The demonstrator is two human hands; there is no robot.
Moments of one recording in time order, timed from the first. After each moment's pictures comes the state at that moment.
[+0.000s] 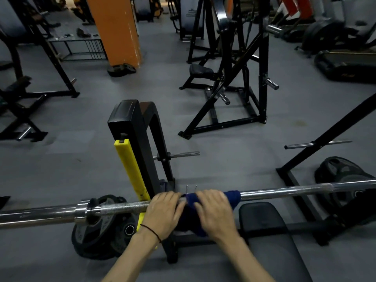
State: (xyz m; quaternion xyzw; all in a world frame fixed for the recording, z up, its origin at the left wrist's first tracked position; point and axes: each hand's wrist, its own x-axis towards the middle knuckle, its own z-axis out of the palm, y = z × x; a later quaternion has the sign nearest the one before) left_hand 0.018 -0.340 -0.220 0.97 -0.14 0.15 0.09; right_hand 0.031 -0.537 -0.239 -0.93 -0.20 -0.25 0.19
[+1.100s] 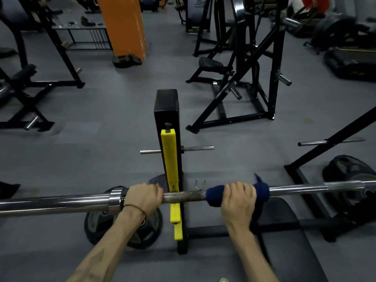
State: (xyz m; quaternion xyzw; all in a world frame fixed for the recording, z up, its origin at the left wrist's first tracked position) left_hand 0.024 -0.213 -0.177 0.99 -0.08 -0.01 -0.11; right_hand 0.028 -0.484 -0.232 -0.94 0.03 -0.28 0.22
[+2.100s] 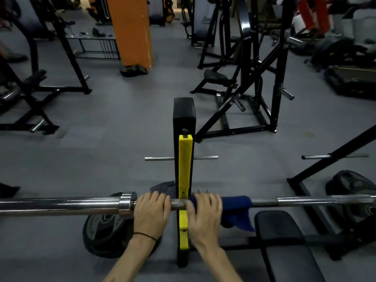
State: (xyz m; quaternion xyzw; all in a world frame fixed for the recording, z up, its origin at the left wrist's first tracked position) left_hand -0.011 -0.212 -0.225 0.96 -0.01 0.28 0.05; right_hand -0.008 -0.376 -0.233 -0.93 -0.06 -0.21 0.31
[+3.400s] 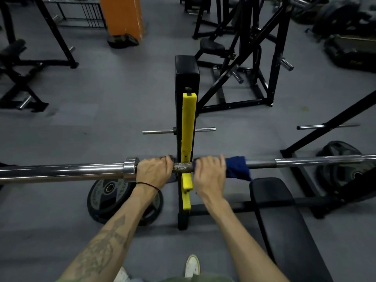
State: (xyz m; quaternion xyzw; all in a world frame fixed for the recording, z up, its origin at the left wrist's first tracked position) left_hand 0.003 -0.203 -0.212 0.98 0.02 0.18 0.01; right_hand 0.006 -0.381 -0.231 -0.95 -0.03 -0.21 0.21
